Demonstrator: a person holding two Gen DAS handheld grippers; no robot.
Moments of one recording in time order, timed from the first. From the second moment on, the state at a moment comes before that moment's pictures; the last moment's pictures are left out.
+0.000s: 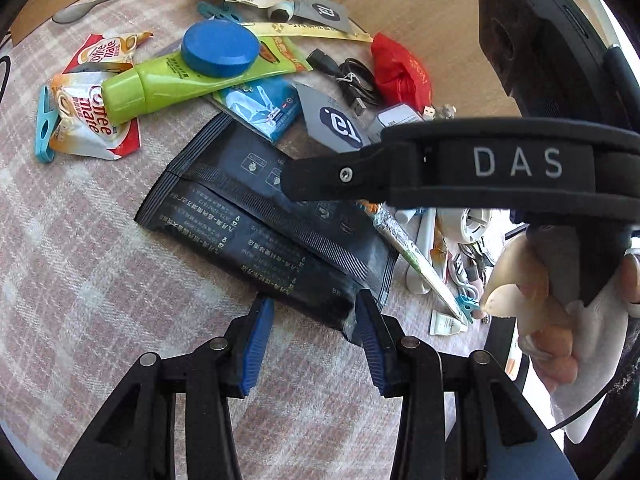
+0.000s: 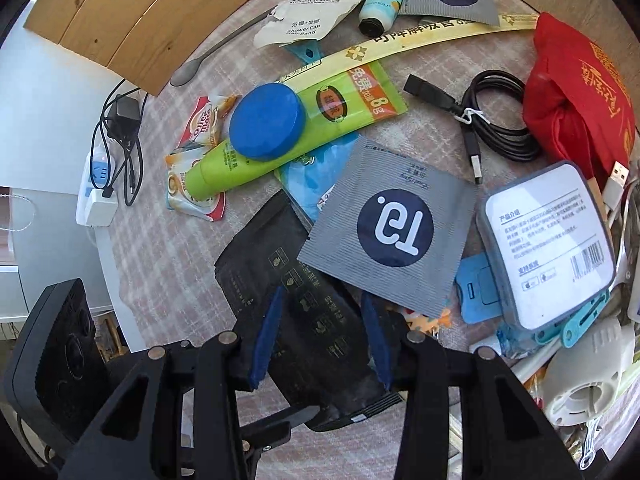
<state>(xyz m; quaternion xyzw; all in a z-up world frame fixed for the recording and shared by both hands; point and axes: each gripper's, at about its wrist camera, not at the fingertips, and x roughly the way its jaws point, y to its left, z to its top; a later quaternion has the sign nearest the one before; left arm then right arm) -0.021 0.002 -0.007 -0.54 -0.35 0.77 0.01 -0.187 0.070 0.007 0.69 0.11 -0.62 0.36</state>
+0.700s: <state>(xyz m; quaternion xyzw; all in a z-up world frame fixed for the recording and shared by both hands) -0.002 -0.014 0.015 -0.53 -0.32 0.79 0.03 -0.157 0.086 0.009 0.70 0.04 -0.61 0.38</state>
